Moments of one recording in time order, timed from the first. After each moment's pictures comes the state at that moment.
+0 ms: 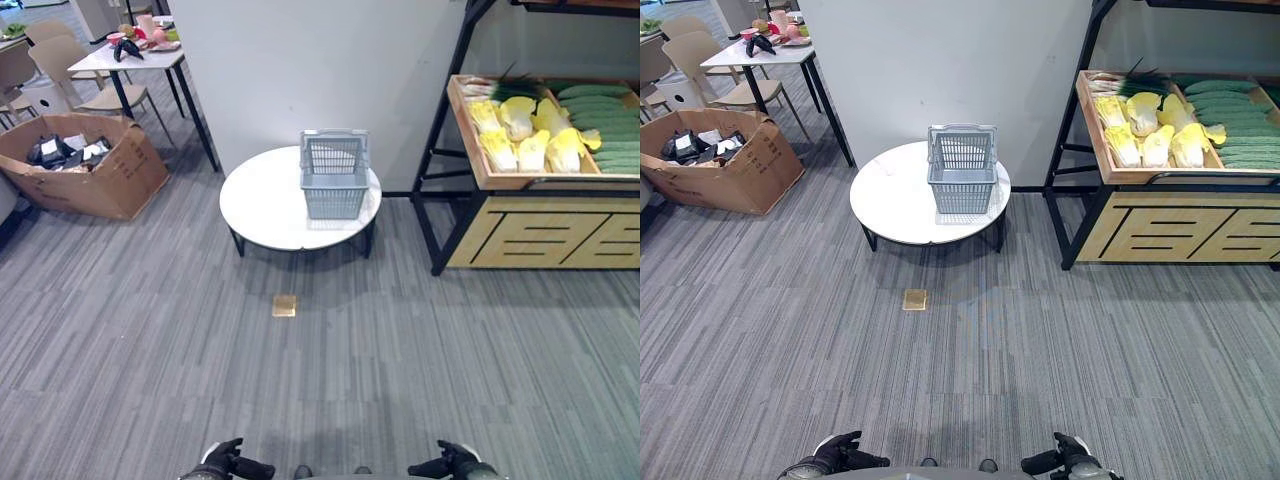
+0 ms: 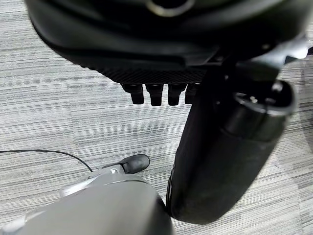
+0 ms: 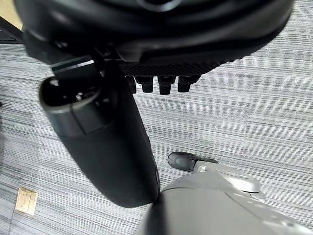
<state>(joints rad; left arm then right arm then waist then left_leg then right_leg) -0.02 0.21 -0.17 1.27 -0.06 0.01 0.00 -0.04 -0.23 0.16 1.30 0.06 0.03 -0.02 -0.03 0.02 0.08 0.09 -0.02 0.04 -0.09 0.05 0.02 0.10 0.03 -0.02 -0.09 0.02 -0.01</state>
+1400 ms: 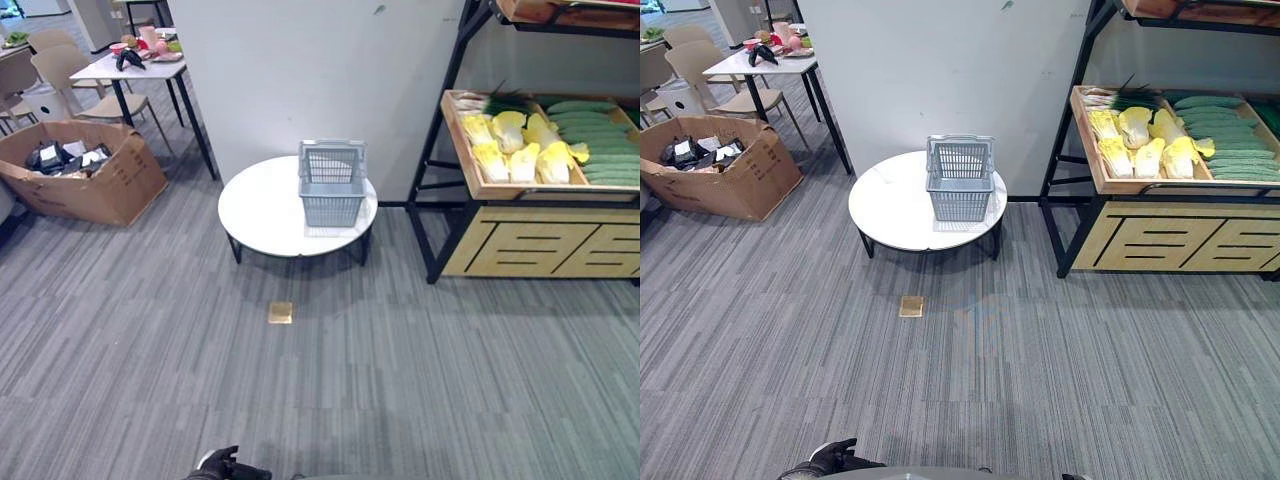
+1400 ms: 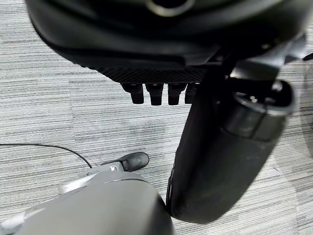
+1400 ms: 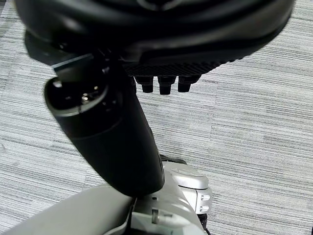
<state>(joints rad) -0.02 0.21 -0.16 1.29 -0.06 0.01 0.00 0.03 -0.23 0.18 1.35 0.06 0.05 -0.02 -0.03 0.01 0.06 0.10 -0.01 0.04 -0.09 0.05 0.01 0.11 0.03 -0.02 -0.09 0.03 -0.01</state>
